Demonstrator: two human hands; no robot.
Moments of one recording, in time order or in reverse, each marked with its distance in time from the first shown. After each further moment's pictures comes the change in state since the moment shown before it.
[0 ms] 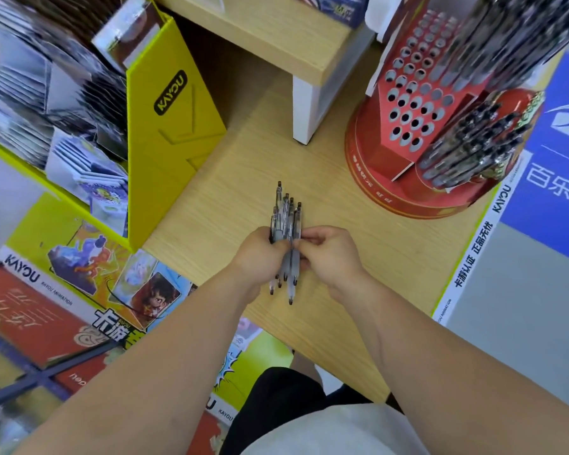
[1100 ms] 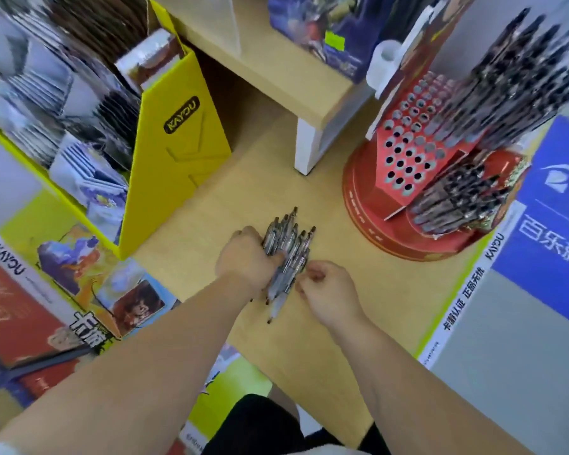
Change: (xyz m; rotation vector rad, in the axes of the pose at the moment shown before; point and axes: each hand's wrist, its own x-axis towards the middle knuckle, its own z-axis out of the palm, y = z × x) left_hand 0.031 0.010 -0.001 0.602 0.350 0.080; right_hand 0.006 0.011 -0.026 -0.422 0.008 -0.044
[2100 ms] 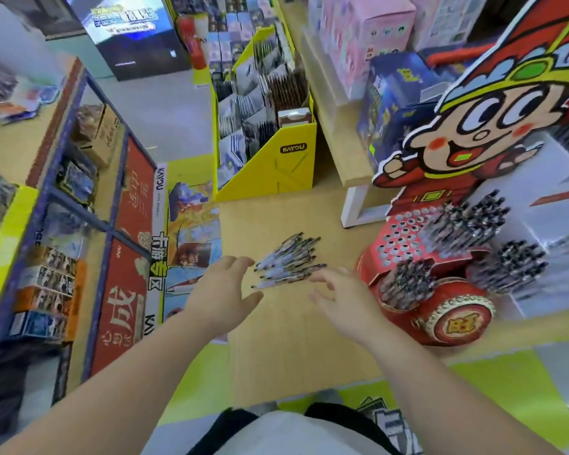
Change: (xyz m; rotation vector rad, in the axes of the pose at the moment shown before) left_hand -0.220 0.062 -0.002 -0.071 0.329 -0.236; right_hand -0.027 -0.061 -0.172 -0.747 -0.554 -0.907
